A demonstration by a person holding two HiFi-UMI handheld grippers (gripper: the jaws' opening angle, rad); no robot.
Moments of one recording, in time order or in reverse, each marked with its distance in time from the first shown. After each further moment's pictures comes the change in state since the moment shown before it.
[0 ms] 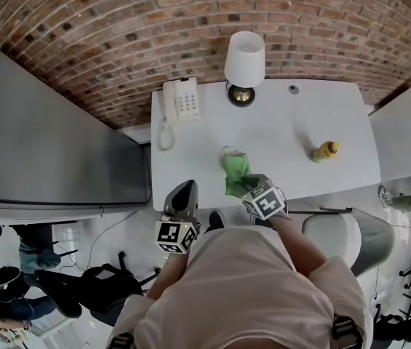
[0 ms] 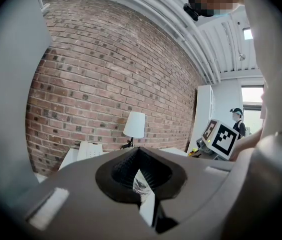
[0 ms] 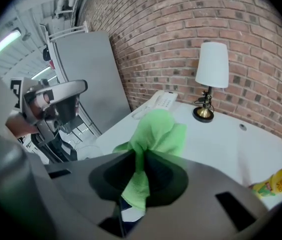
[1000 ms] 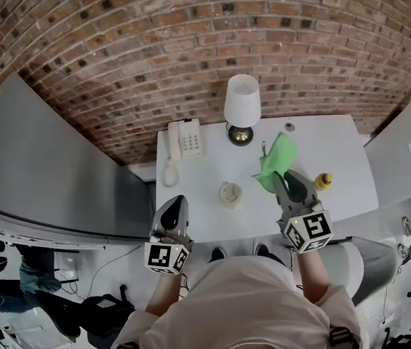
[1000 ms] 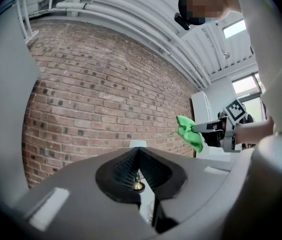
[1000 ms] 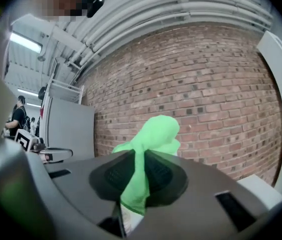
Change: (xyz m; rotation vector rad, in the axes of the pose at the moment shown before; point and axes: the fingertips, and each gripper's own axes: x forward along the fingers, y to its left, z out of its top) left arm -0.006 0.000 0.108 0.173 -0.217 0.014; right arm -0.227 -0.065 0.142 -0.011 -0.846 -0.335
